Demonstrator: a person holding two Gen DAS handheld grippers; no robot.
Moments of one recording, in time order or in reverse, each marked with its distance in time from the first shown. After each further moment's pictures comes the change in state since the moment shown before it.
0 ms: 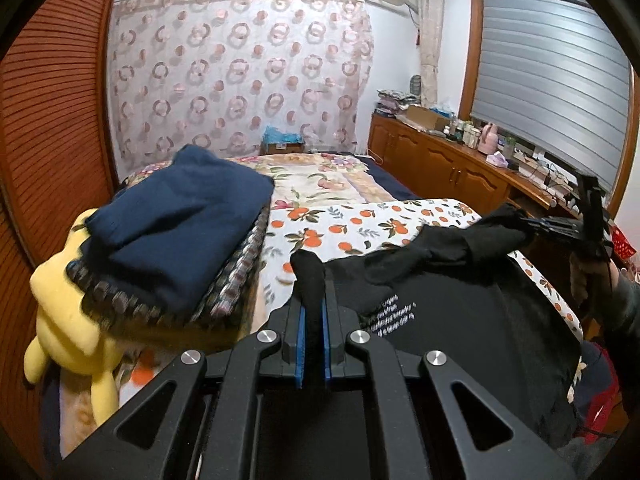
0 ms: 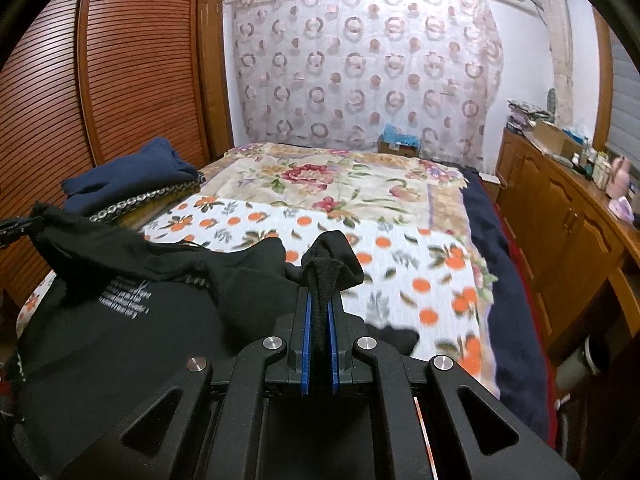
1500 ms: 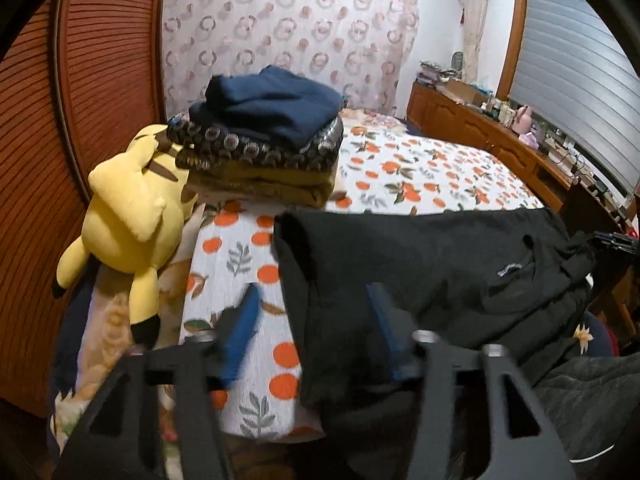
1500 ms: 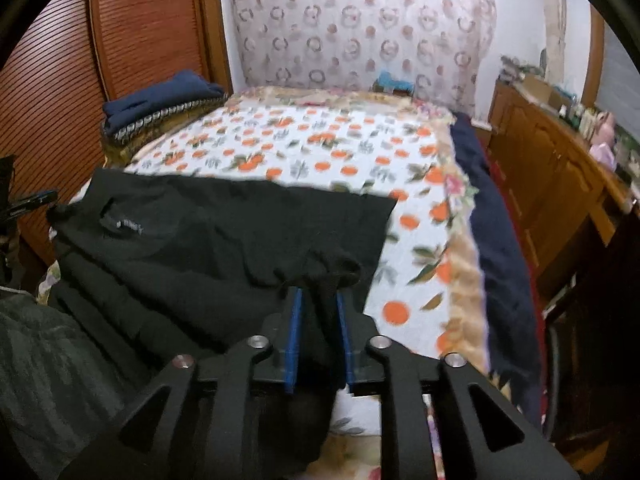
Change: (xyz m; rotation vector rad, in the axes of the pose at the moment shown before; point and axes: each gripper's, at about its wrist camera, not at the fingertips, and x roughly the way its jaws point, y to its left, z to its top) left arm -0.061 0.052 -0.098 -0.088 0.139 0.094; right arm -0.084 0.018 -0.053 0.007 0.159 -0.026
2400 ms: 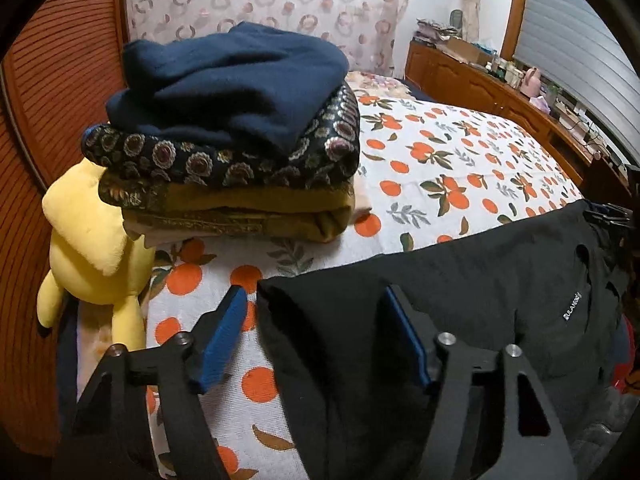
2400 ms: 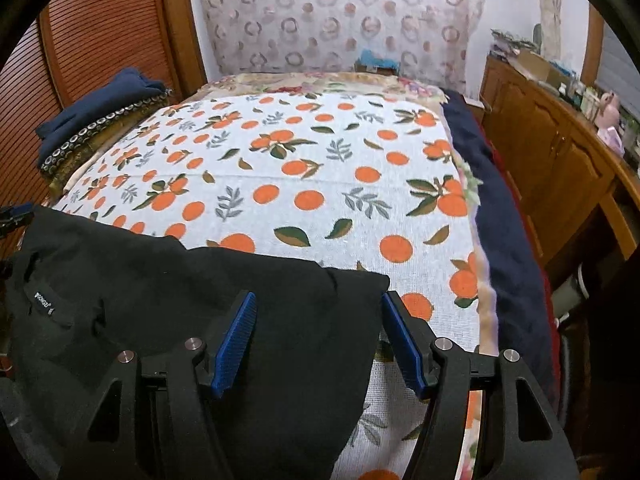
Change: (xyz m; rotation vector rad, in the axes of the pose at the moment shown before) left arm 0.107 0.009 0.052 0.063 0.155 0.007; right arm 0.110 -0.025 0.037 0.063 0.099 -0.029
